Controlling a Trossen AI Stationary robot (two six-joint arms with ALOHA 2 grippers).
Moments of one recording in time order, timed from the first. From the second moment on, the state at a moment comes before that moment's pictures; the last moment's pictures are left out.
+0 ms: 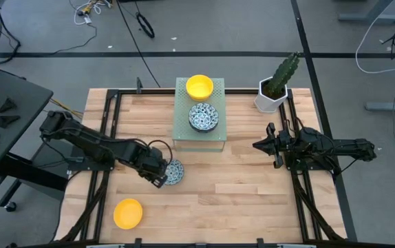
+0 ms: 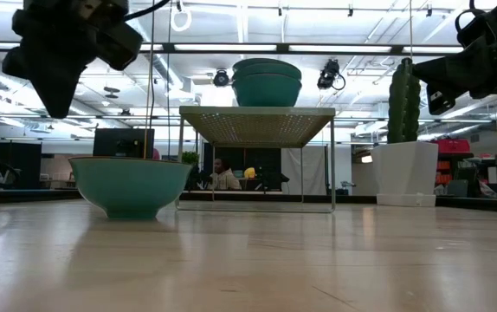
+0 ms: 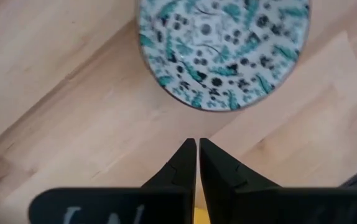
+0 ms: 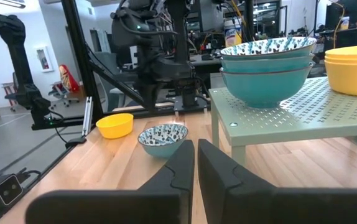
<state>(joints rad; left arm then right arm) -0.34 1.43 1.04 -0.93 0.02 -1.24 -0.01 0.00 0.02 0.02 -0.07 0.12</state>
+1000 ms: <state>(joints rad) -0.37 1.43 1.04 -0.79 0.06 0.23 -0.01 0.00 0.02 0.02 -0.07 0.12</state>
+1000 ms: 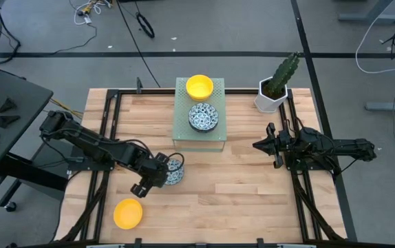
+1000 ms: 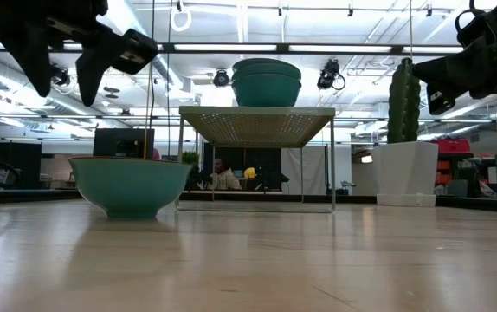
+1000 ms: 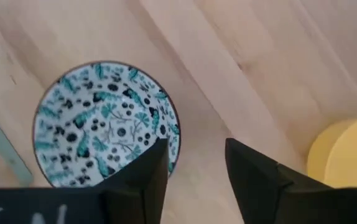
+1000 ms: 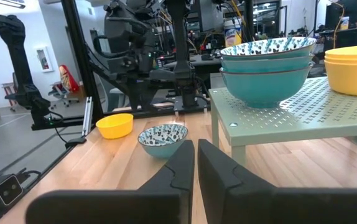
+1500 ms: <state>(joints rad) -0.37 1.52 1.04 -0.80 0.02 0.35 -0.01 0.00 0.02 0.02 -0.07 0.12</state>
